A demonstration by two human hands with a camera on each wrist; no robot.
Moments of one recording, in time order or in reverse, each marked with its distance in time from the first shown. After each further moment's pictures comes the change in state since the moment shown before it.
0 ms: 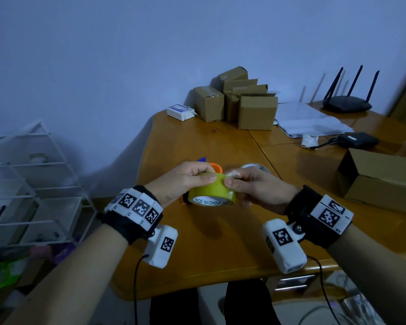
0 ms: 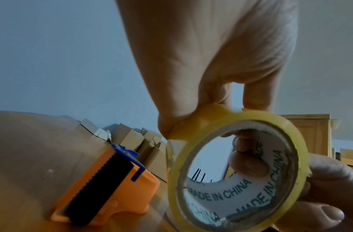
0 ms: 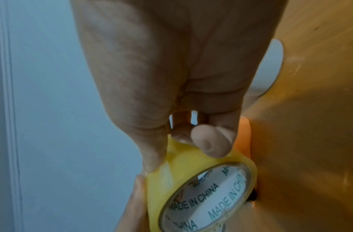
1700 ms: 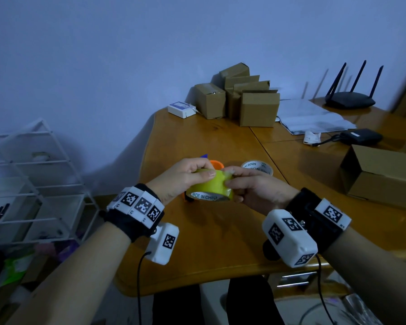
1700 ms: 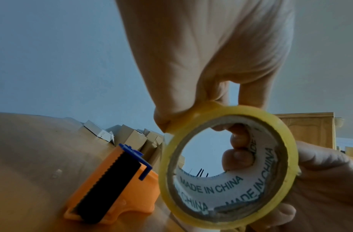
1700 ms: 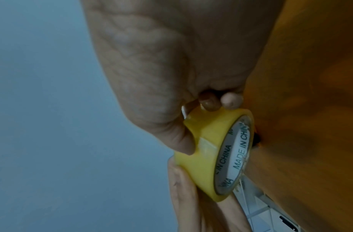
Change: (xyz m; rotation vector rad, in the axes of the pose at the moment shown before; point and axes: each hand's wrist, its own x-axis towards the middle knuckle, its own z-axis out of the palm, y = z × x) left_hand 0.000 -0.006 -0.002 0.104 0.076 0.046; right_hand 0.009 0.013 0.008 0.384 0.098 0.092
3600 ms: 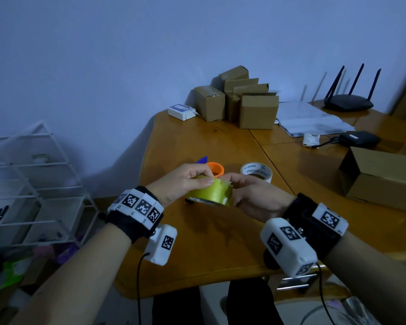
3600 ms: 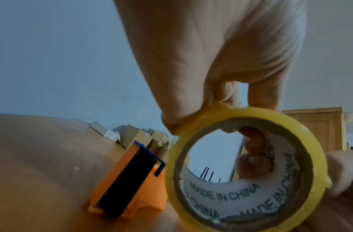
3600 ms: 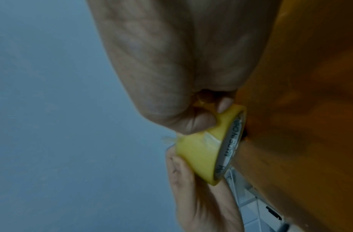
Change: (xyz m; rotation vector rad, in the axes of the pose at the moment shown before) left_hand 0.001 -0.009 -0.003 0.010 -0.065 0.024; right_hand 0.005 0.012 0.006 0.001 0.043 0.011
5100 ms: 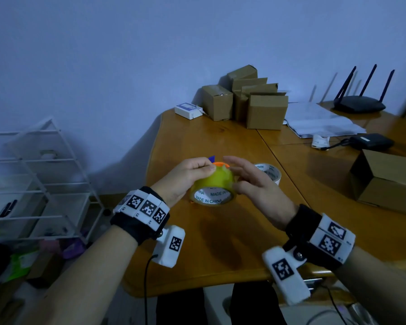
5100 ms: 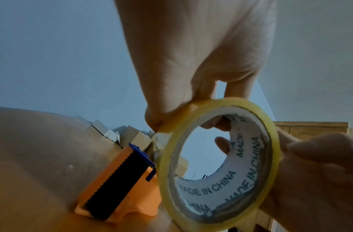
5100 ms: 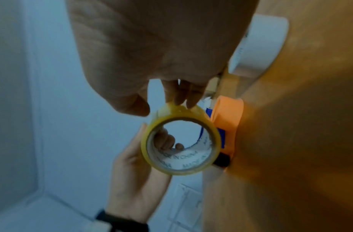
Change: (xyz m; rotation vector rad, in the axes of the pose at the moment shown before) left_hand -0.005 0.005 0.000 -0.225 0.186 -0.111; right_hand -0.015 -0.007 0.016 -0.432 0.157 -0.341
